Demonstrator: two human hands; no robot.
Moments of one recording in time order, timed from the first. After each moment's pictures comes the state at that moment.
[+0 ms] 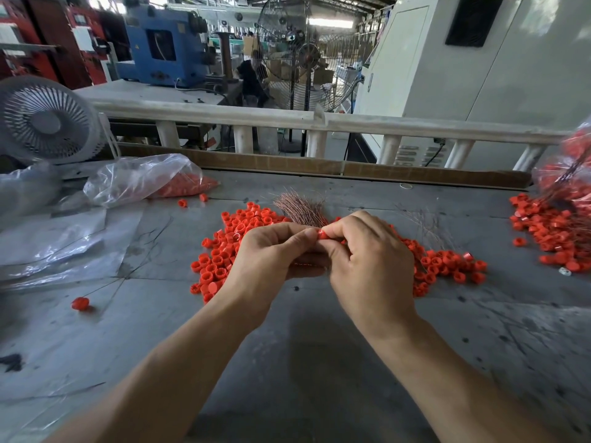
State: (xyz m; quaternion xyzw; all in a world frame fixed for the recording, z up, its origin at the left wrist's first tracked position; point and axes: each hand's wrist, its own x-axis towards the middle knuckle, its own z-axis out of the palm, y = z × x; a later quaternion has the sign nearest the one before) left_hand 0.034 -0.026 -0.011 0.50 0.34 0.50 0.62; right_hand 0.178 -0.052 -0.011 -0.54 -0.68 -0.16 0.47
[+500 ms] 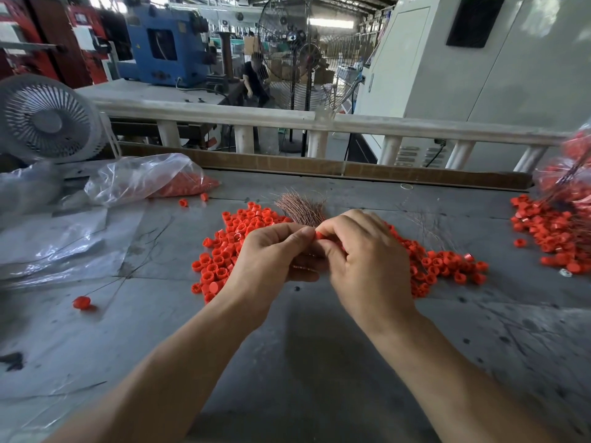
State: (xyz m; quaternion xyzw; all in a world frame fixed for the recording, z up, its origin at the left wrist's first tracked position) left_hand 0.034 -0.024 -0.010 0.51 0.36 0.49 0.61; right_hand 0.180 -0.050 -0.009 -0.52 -0.72 -0.14 0.45
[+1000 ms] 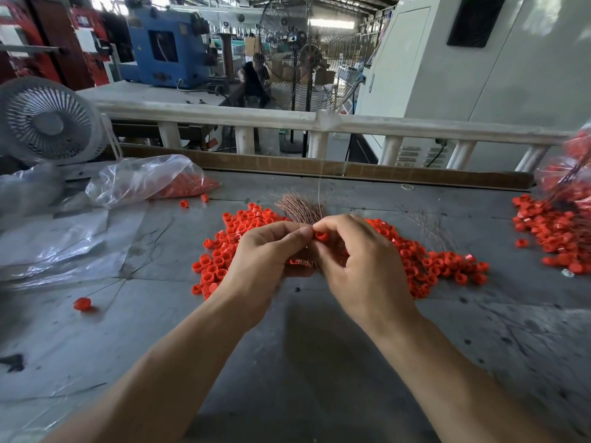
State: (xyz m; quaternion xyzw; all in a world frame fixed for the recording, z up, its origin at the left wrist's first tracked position) left_hand 0.031 -0.023 -0.010 0.50 0.37 0.50 0.60; right_hand 0.180 -0.050 -0.013 -0.51 -0.72 -0.04 0.48
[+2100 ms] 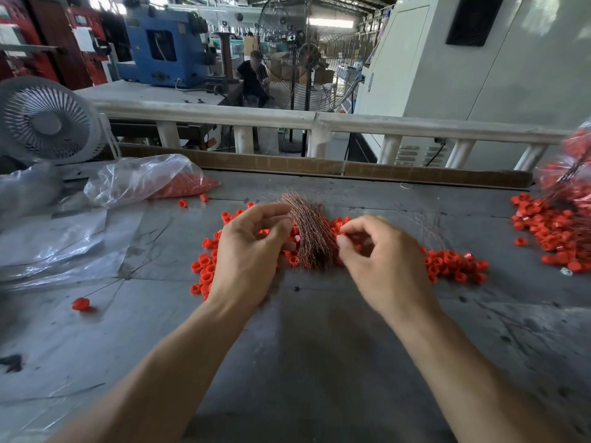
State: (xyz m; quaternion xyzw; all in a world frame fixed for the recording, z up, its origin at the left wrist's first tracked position) left_hand 0.020 -0.018 -0.010 0.54 0.45 0.57 0.43; right_hand 0.205 -0.042 -0.015 -0.60 -0.65 0.01 0.46
